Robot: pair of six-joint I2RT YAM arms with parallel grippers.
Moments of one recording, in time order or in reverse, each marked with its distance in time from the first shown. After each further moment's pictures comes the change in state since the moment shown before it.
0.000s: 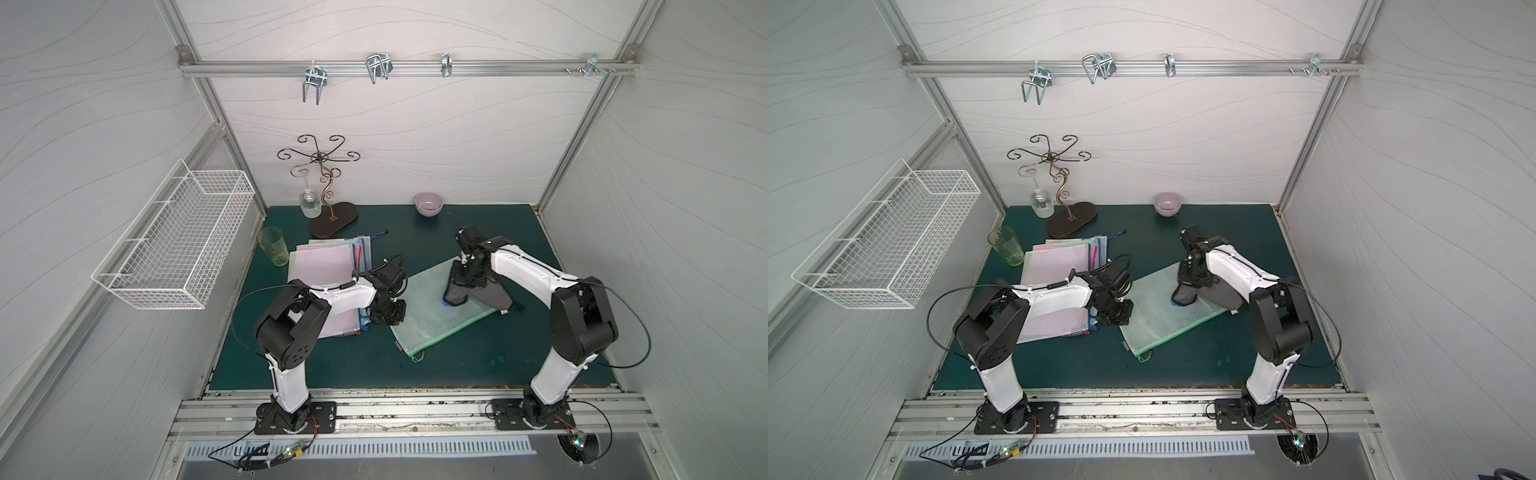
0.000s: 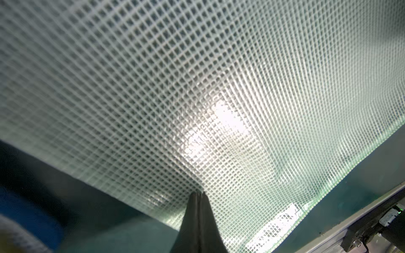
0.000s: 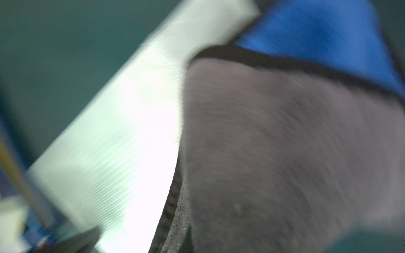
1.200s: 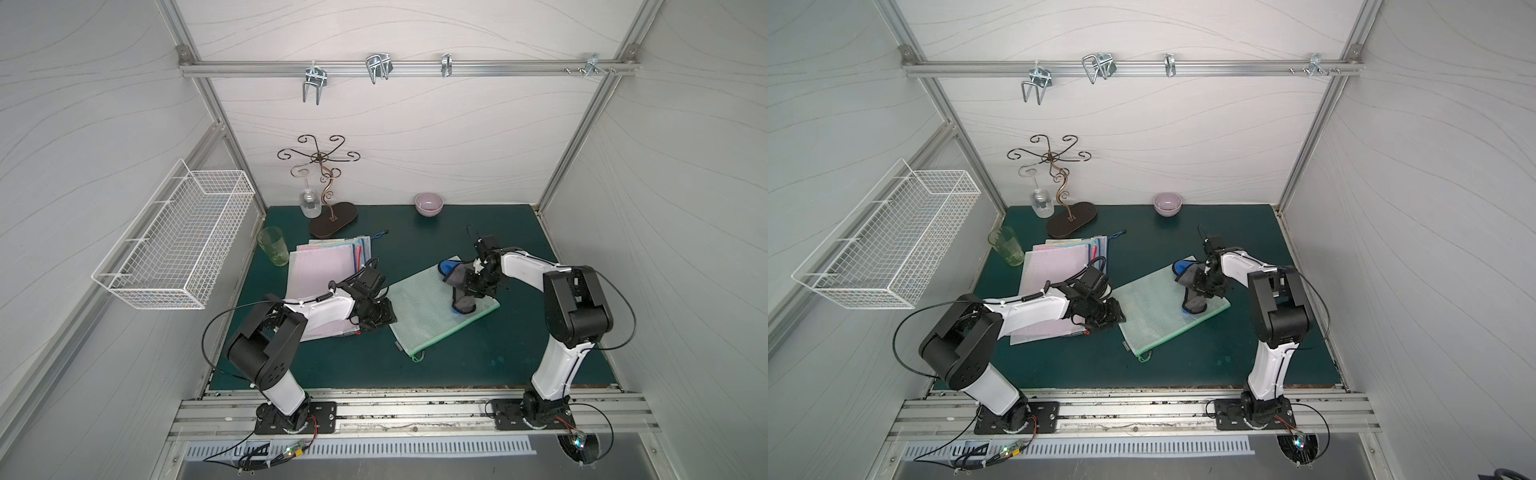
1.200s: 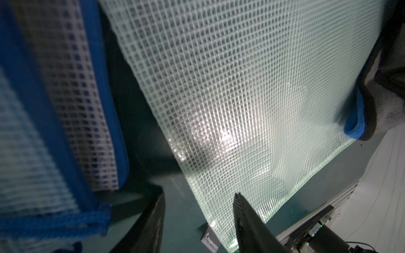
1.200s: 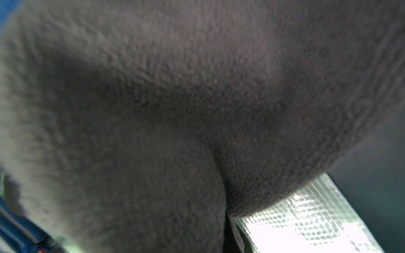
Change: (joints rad) left arm 0.086 -0.178 -0.225 0.186 0.075 -0.288; right arm -0.268 0.074 -0.196 0.149 -0.174 -0.046
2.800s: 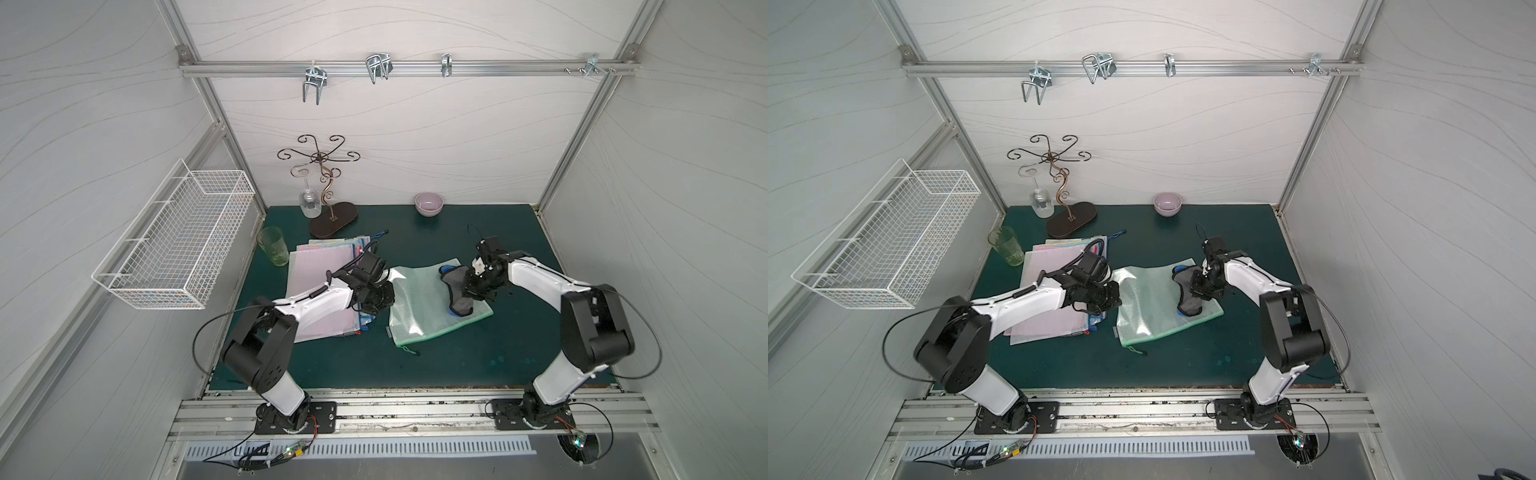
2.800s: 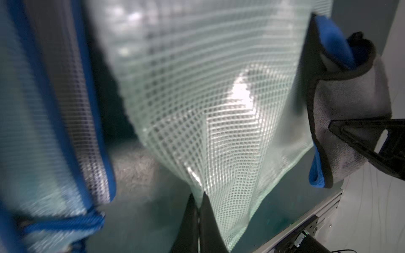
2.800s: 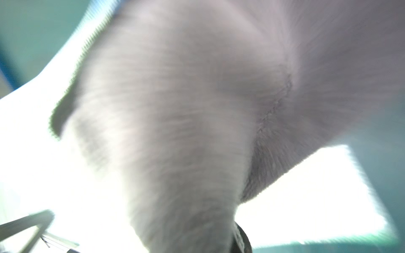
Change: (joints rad) left arm 0.028 -0.096 0.177 -0.123 -0.098 0.112; right arm 0.043 -0.246 -0.058 -0.056 -0.004 0.027
